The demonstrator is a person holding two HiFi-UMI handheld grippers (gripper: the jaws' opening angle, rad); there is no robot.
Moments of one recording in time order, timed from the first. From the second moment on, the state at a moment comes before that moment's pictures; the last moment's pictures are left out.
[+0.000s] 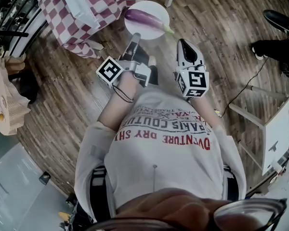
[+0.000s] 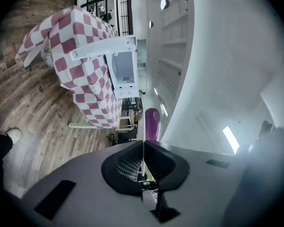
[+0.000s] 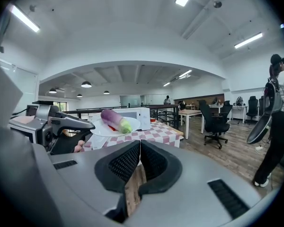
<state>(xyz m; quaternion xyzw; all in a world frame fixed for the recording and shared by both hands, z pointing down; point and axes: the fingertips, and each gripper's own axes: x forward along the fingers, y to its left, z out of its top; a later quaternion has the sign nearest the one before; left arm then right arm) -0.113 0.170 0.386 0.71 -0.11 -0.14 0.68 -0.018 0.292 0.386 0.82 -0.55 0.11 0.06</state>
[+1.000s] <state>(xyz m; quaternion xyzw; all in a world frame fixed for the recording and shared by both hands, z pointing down) 0.047 -0.026 0.423 0.70 -0.20 -0.18 0.67 0.174 0.061 0.397 0.77 -0.63 0.08 0.04</state>
